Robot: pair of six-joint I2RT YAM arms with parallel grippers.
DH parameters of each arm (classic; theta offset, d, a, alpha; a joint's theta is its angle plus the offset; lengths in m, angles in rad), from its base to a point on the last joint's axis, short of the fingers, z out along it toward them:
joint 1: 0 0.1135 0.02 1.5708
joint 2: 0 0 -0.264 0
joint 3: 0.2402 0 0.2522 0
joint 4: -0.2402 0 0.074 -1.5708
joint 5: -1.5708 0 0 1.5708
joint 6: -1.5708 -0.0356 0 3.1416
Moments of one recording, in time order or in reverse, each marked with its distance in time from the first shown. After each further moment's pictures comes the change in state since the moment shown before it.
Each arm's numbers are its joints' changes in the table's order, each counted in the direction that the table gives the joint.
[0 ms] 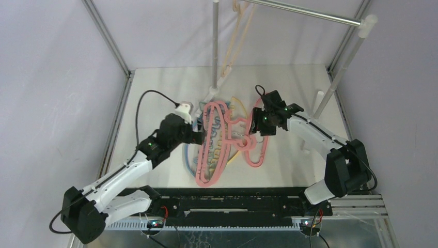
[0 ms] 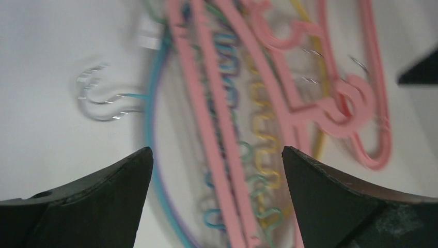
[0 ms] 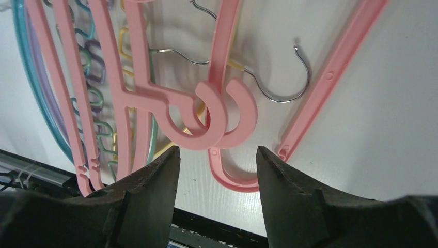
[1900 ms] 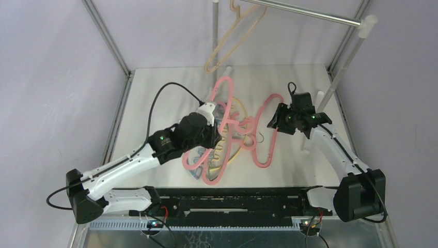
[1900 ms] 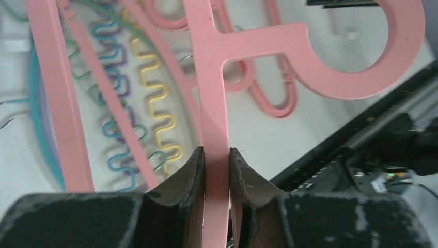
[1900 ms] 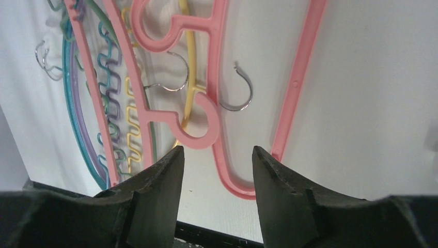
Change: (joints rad) left arm -0.428 -0.131 0.300 -0.259 0.107 0.192; right arm -0.244 0.253 -0.147 0.060 0.068 -0.016
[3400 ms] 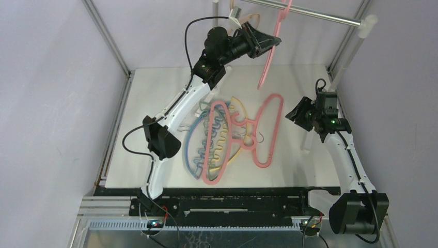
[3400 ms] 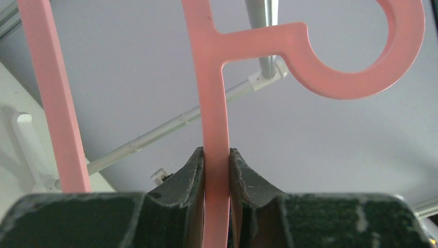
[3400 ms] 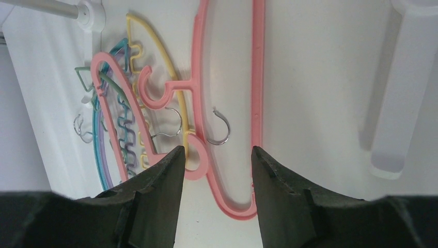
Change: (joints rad) left arm 0.299 -1.039 1.376 0.513 -0.715 0.700; right arm -0.235 0.142 0.000 0.010 0.002 -0.027
